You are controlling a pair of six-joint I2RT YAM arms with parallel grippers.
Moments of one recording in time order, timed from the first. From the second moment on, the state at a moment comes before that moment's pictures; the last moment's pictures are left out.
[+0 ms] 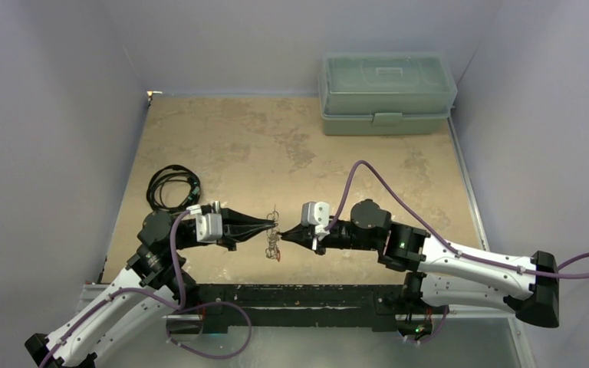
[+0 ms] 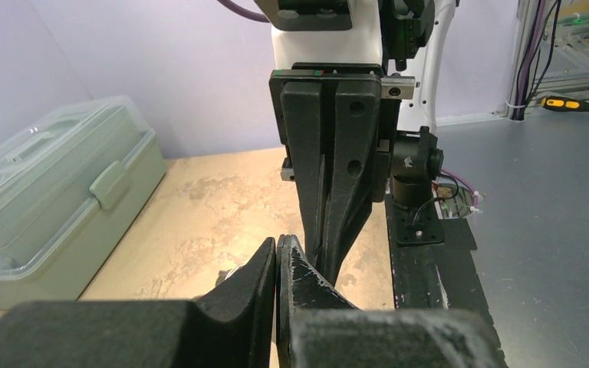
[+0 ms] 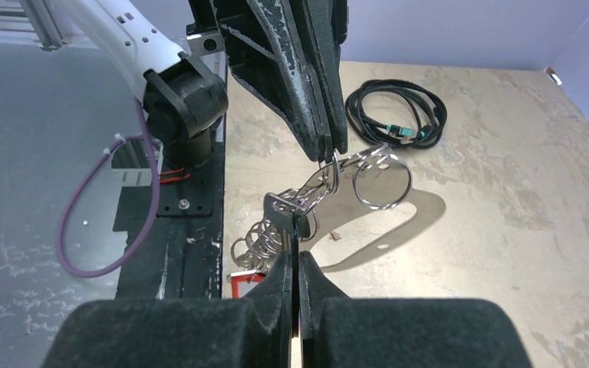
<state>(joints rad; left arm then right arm) -0.71 0.47 0.51 0.23 0.72 0.02 1.19 0.94 0.74 0.06 -0.23 -0.15</state>
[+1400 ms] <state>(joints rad) -0.70 0.51 0.54 0.11 0.26 0.00 1.19 1.10 0.94 -0.24 0.12 -0.18</state>
